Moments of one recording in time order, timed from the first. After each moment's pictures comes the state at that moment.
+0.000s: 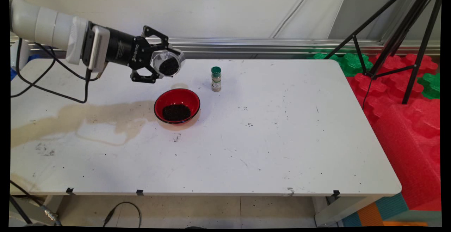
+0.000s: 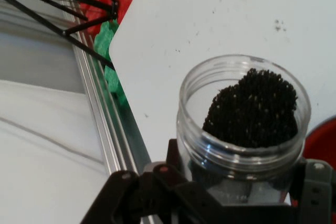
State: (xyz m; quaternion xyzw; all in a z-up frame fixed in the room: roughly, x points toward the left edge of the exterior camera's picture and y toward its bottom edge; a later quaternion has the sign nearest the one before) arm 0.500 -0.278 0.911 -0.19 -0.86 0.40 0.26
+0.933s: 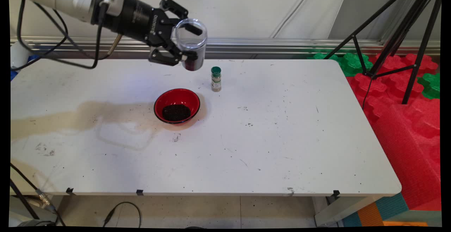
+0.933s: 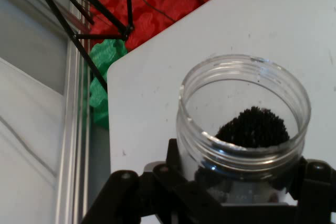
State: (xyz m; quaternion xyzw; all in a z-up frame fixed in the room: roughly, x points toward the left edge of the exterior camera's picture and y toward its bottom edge) arm 0.430 -0.292 0.991 -0.02 -0.88 0.31 0.37
